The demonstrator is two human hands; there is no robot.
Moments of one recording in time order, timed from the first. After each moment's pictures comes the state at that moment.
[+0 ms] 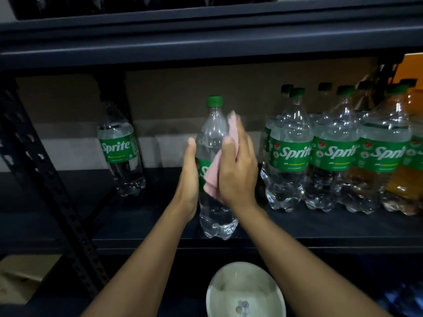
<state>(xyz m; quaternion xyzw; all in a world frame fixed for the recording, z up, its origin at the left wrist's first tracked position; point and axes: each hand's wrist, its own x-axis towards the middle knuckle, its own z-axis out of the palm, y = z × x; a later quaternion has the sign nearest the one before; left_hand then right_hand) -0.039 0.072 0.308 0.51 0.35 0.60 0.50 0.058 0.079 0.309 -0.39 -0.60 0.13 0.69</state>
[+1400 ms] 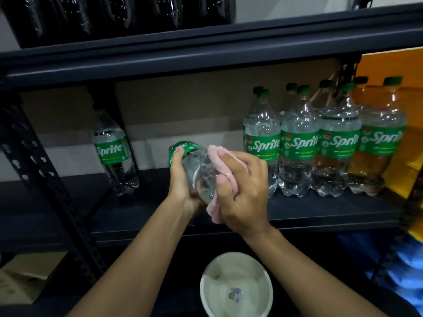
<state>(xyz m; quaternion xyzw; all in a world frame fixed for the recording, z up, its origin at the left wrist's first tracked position) 0.001 0.029 0.322 0.26 0.36 0.60 0.67 0.121 -0.005 0.285 -0.33 -0.63 -0.09 0.69</state>
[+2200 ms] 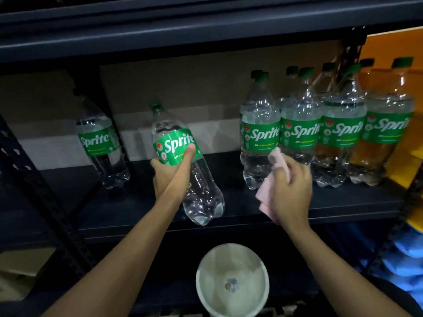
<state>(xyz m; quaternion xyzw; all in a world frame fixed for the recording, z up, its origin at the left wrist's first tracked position) -0.020 0.060 0.284 0.41 0.66 0.57 0.28 0.208 0.031 0.237 -0.56 -0.47 0.11 0.68</state>
